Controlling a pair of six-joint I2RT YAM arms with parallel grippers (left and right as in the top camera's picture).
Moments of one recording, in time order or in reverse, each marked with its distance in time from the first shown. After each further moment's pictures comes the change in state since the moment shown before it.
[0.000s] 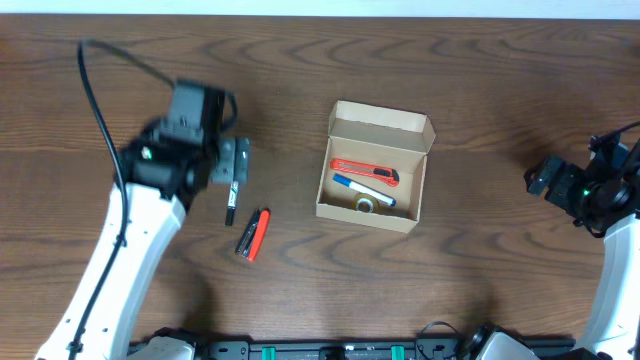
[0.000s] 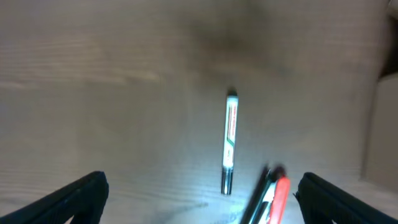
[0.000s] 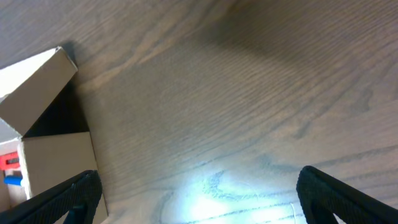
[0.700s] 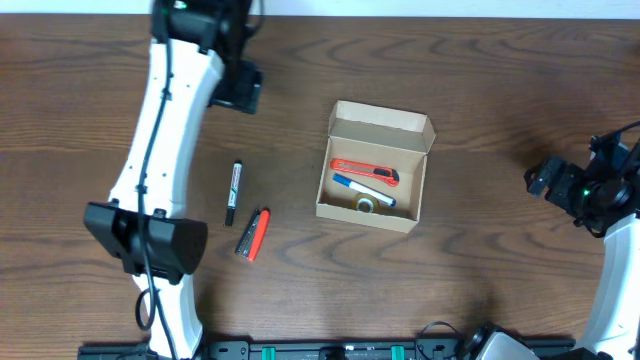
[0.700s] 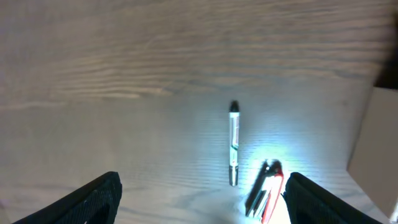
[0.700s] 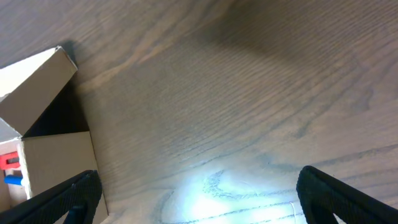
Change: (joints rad) left arm 0.018 0.719 1.169 -0.709 -0.008 0.062; right arm 0.000 0.002 0.002 -0.001 0.000 0.001
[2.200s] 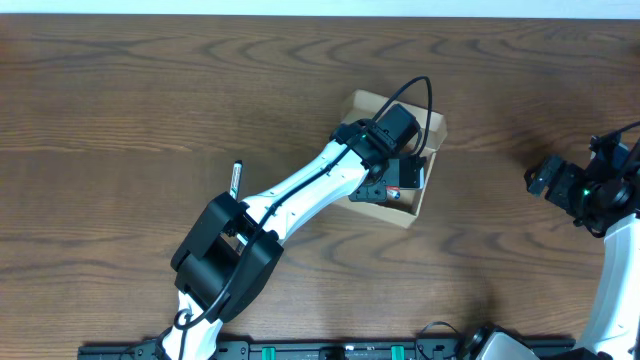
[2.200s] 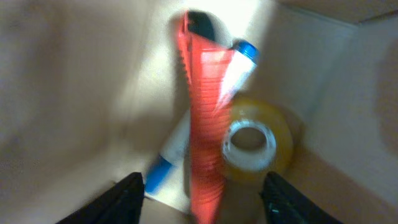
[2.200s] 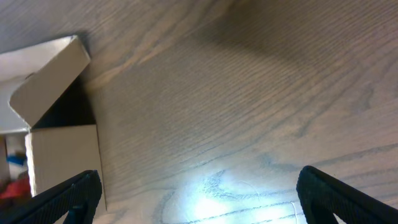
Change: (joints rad) left arm -0.564 -0.003 -0.709 0.816 0.207 0.876; right arm 0.000 0.000 0.000 -0.002 0.000 0.007
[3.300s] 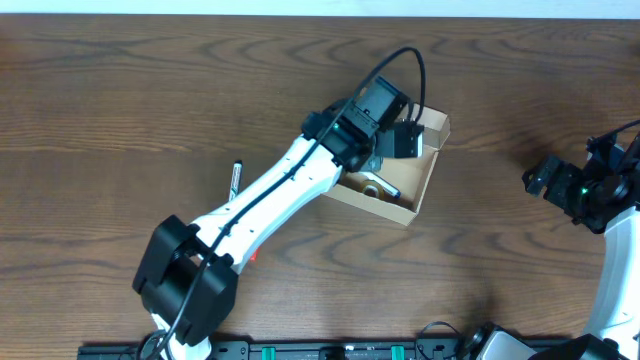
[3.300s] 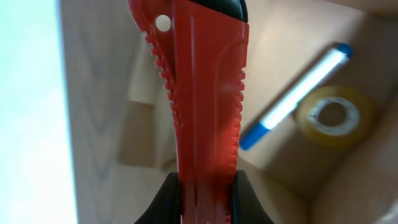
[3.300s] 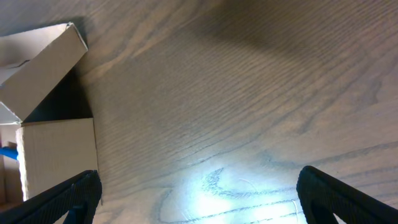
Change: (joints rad) left arm 0.043 -0.161 0.000 0.091 -0.116 0.076; right arm 0.000 0.041 0.000 -0.001 0.004 0.000
